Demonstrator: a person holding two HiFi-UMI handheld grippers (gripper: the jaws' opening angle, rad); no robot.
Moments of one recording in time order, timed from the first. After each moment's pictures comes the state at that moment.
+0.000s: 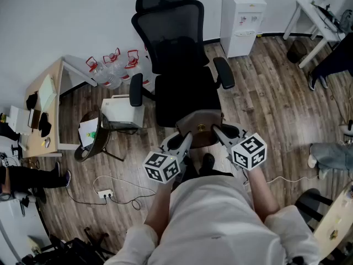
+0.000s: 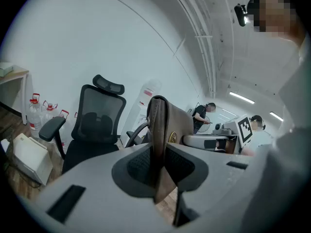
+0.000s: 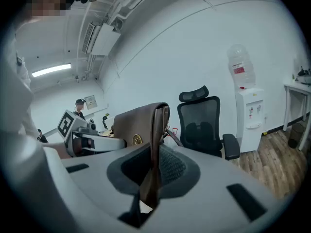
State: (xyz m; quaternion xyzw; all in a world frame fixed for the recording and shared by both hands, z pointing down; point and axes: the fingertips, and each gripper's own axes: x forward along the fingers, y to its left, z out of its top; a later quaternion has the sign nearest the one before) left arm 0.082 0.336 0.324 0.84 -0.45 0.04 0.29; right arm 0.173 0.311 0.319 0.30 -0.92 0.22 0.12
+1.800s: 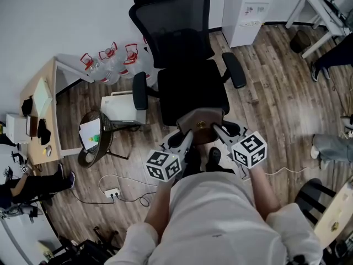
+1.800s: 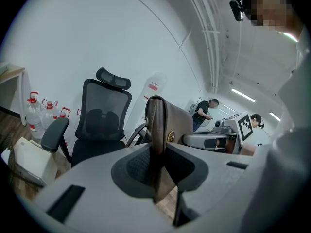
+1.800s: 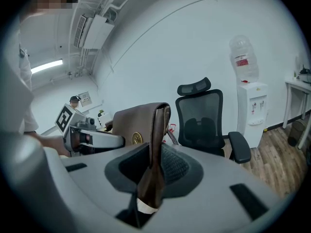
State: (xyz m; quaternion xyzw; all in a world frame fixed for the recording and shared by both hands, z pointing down) left arm 0.021 0.275 0.349 0.85 -0.43 0.07 0.31; right arm 0.113 0.252 0.347 0.31 -0.91 0.23 0.15
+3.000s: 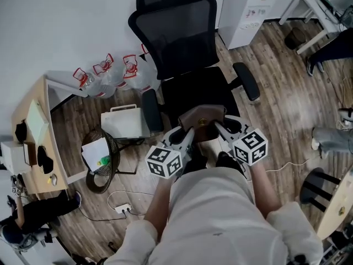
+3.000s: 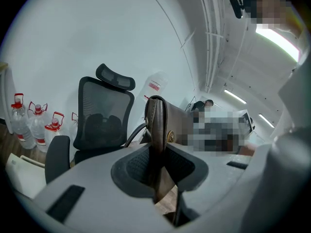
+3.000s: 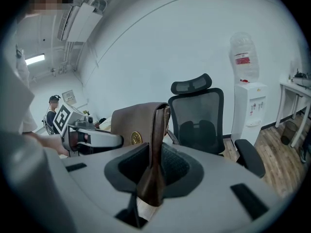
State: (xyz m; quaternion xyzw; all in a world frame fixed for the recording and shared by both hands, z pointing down) left arm -0.083 0.158 0.365 0.87 -0.36 0.08 0.33; right arm 0.011 0.145 0.360 0.37 -0.88 0.25 0.18
